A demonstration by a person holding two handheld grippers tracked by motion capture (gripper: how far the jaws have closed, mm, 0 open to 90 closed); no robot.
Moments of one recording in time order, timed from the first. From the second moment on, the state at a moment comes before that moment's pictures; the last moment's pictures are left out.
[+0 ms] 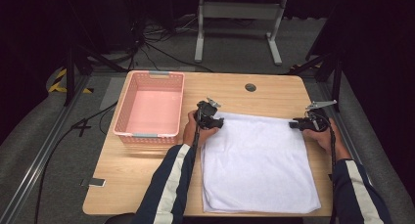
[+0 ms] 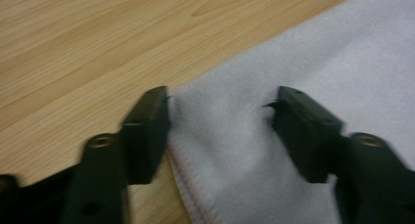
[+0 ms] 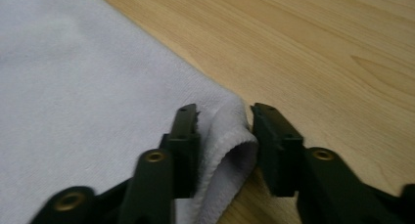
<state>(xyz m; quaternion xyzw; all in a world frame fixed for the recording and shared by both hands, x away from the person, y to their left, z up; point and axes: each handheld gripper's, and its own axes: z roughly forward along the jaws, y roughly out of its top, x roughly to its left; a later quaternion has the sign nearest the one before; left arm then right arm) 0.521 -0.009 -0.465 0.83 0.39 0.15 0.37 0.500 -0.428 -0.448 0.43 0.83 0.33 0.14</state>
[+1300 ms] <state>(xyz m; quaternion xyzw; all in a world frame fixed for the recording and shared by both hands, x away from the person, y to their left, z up) 0.370 0.051 -0.406 0.82 0.22 0.09 0.51 0.368 -0.433 -0.384 0.22 0.84 0.48 0.12</state>
